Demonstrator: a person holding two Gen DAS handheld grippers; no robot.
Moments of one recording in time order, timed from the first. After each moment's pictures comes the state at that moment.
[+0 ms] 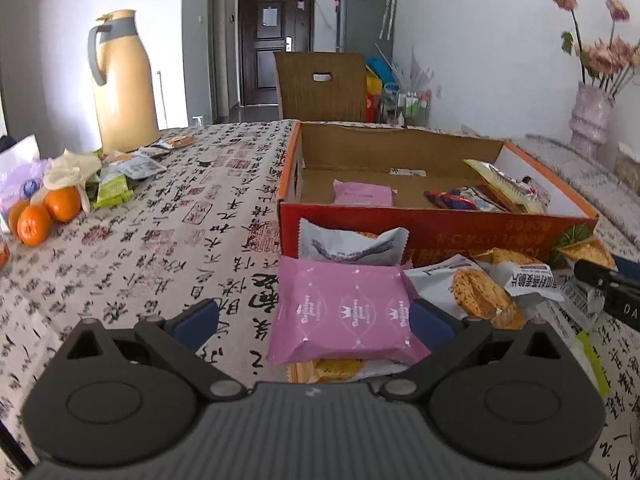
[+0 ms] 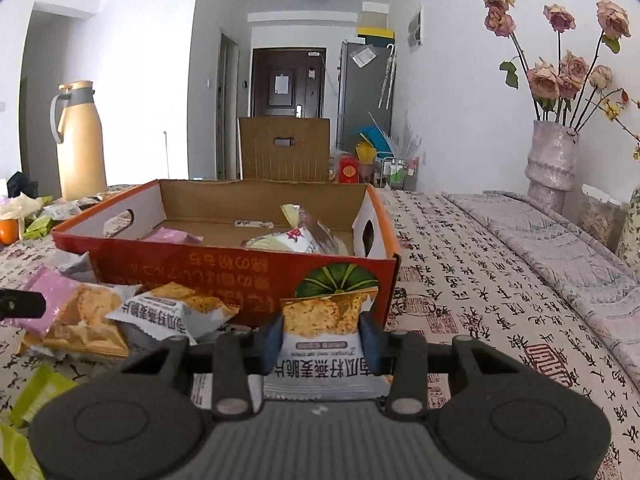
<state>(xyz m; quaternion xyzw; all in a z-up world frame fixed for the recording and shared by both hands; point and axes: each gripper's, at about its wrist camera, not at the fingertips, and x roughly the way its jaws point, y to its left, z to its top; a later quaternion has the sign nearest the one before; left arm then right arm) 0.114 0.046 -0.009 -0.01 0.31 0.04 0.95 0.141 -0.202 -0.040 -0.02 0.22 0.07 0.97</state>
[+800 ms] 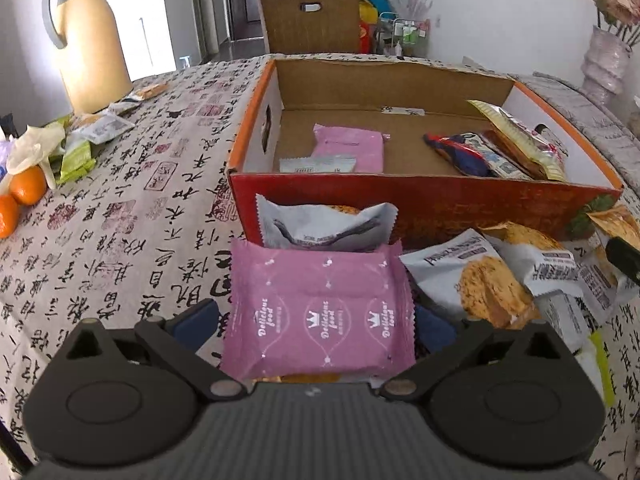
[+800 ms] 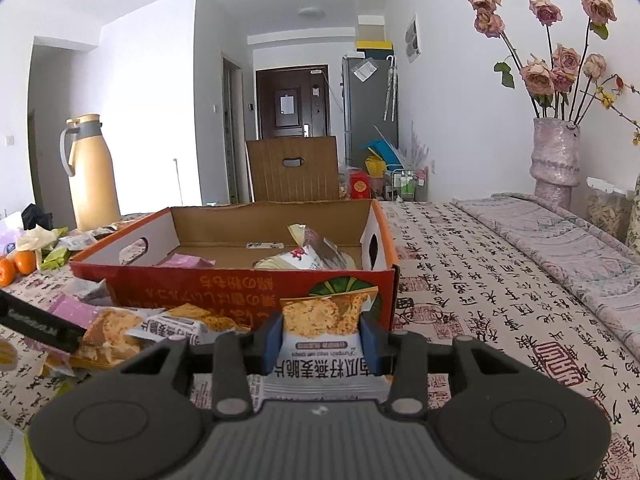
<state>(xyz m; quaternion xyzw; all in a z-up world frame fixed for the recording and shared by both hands) 0.169 0.032 -0.020 -0.01 0.42 0.04 0.91 0.134 -0.213 -0.038 0.01 0.20 0.10 0.98</state>
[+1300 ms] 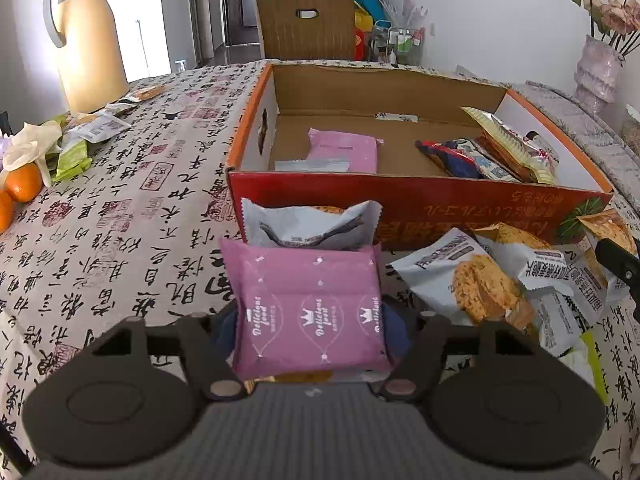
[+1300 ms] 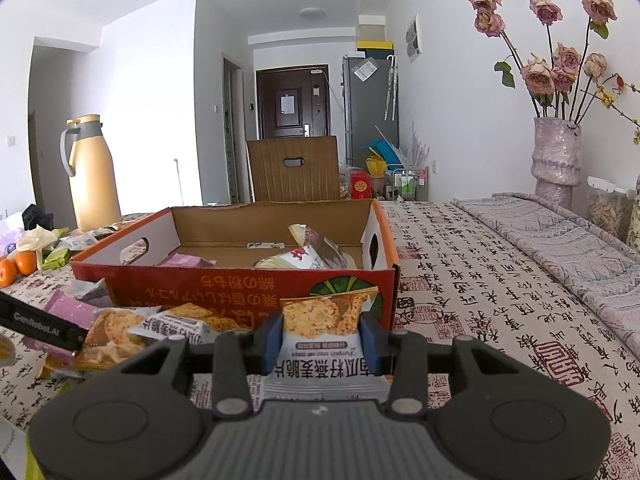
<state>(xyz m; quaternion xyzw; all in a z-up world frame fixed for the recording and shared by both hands) 0.160 0.033 -0.019 -0.02 0.40 0.03 0.91 0.134 -0.214 -0.038 0.01 0.20 0.10 0.98</state>
